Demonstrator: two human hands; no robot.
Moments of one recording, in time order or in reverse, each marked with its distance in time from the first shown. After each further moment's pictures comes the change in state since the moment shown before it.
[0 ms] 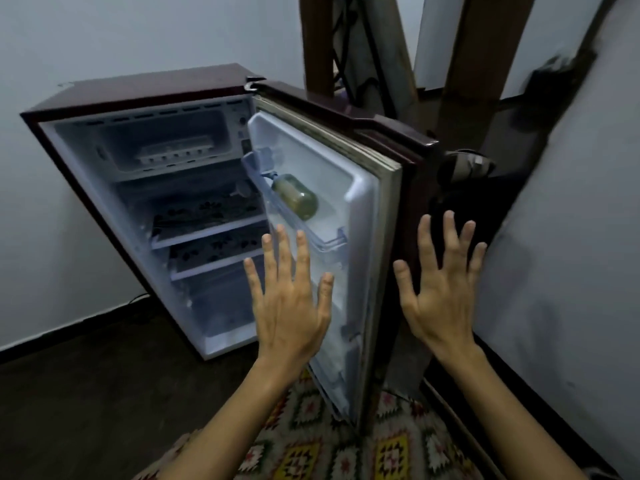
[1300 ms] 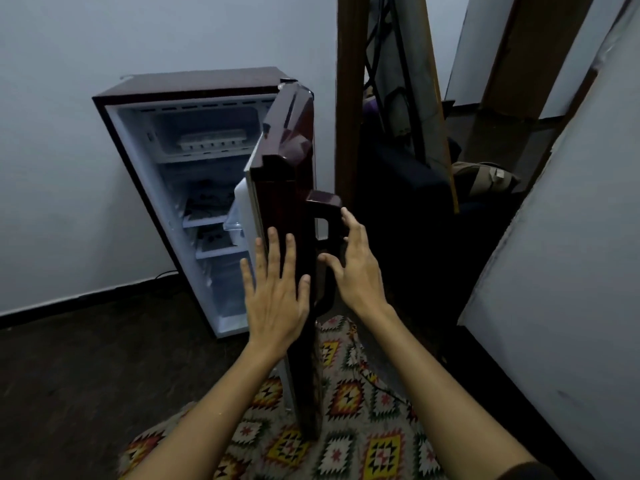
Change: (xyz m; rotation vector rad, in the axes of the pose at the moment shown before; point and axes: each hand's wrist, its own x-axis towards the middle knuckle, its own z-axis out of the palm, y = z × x) left_hand -0.046 -0.017 0.004 0.094 0.035 -0.083; right_hand -0.005 -0.069 0.022 0.624 -0.323 -0.030
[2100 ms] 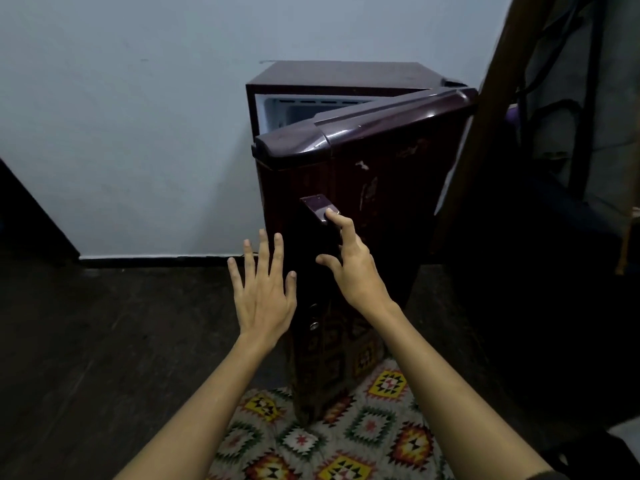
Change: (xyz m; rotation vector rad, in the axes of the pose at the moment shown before) left_hand 0.054 -0.242 -0.012 0.189 0.012 -0.317; right_hand 0.094 -0.097 0.218 0.247 -0.398 -0.147
